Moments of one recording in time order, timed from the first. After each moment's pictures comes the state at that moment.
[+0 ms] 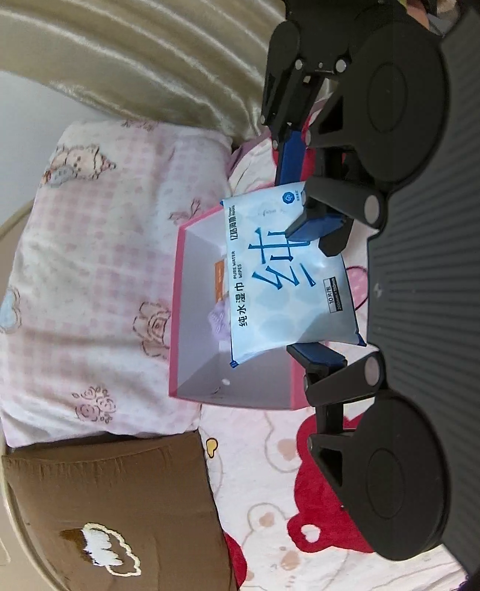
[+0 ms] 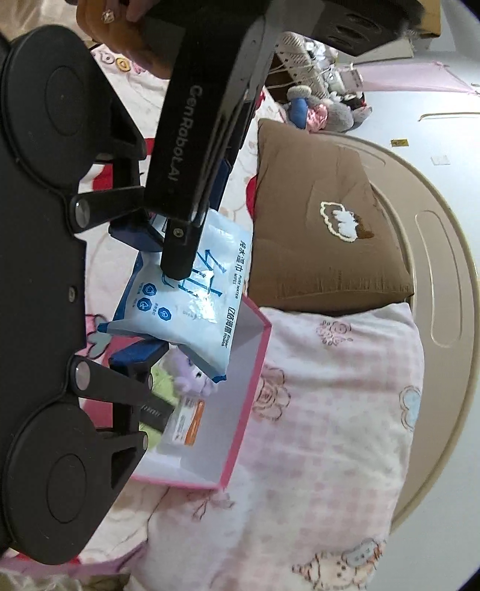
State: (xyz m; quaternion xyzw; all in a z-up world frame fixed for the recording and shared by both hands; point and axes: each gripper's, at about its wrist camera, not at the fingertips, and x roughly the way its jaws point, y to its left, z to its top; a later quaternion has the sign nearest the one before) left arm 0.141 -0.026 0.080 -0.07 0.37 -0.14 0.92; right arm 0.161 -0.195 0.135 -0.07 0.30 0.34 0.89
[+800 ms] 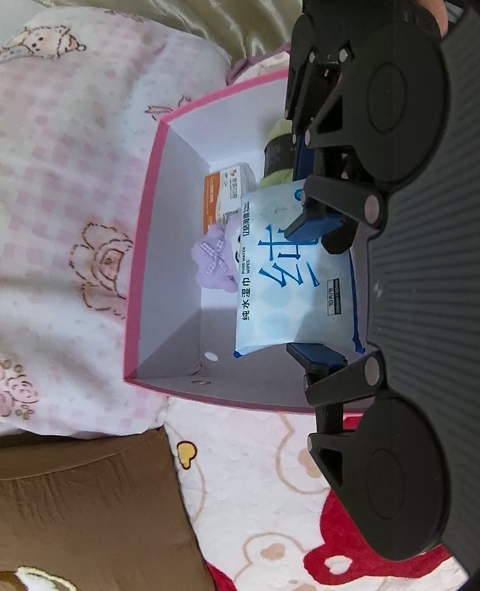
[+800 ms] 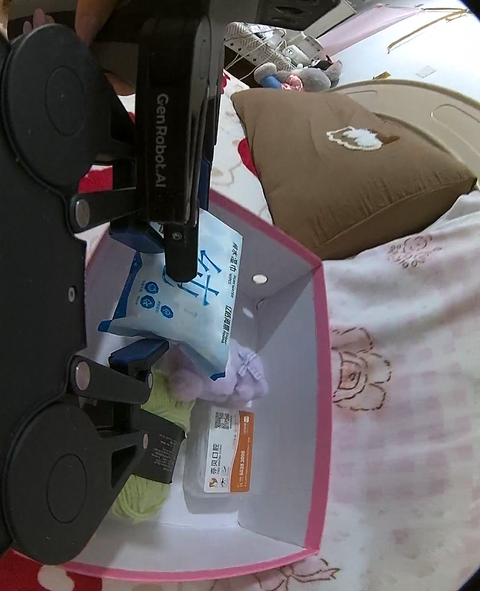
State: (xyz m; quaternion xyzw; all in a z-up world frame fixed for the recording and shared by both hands) left arm 0.298 -0.029 -0.012 -0.07 0.46 -0.09 0.88; right arm 0.328 -0.173 0.038 0.05 0.43 0.34 0.83
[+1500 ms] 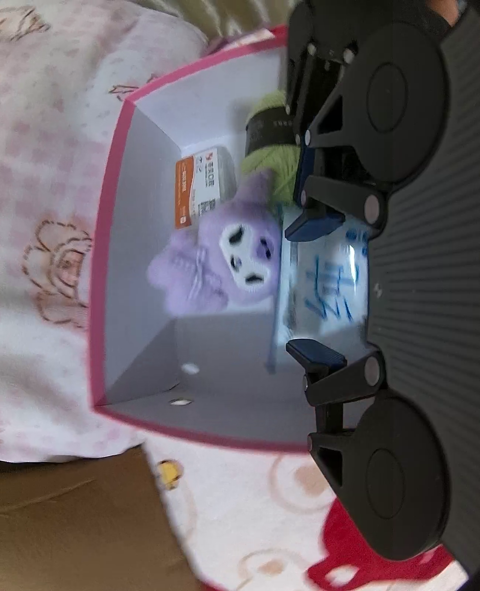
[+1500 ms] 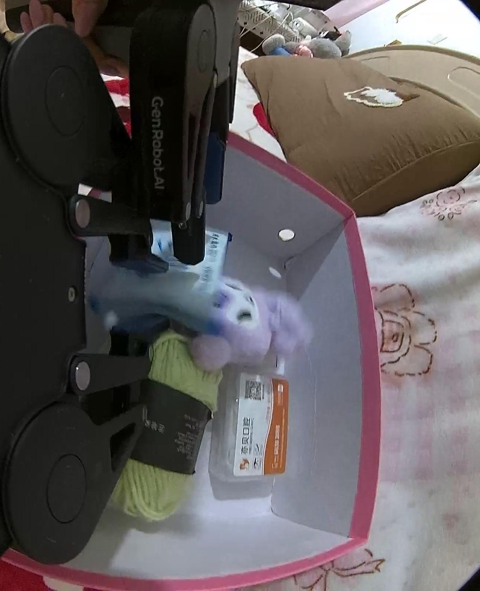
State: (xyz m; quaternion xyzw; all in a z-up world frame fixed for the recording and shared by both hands) left arm 0.323 -0.045 -0.037 -0.06 0.50 -0.09 0.86; right arm 0.345 -0.174 0.008 0.03 0.47 0.30 0.83
